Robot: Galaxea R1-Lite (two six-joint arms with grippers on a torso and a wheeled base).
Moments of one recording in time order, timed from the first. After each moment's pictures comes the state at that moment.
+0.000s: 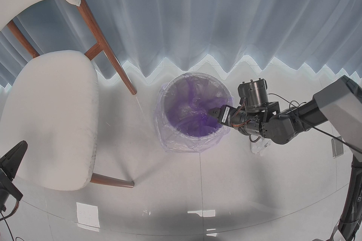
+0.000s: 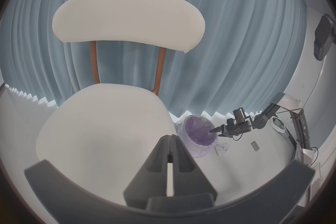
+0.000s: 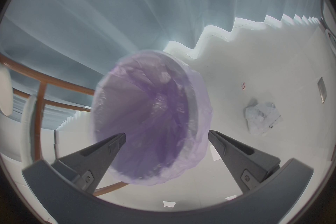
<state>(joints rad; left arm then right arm) -0.02 0.63 -0.27 -0.40 -0.24 -0.12 0.35 2.18 -1.30 -0.34 -0.13 0.58</state>
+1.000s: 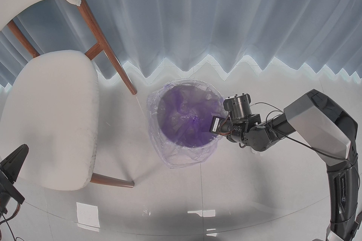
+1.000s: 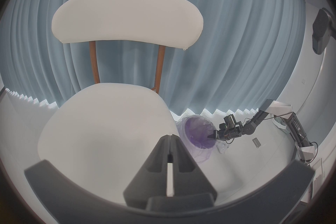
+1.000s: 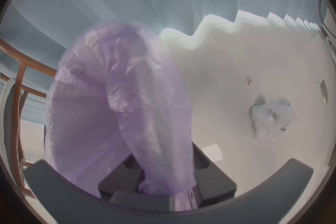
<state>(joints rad) -0.02 0.61 -0.25 -0.38 -0.24 -0.10 0.34 2.41 -1.46 -0.38 -0.18 0.53</state>
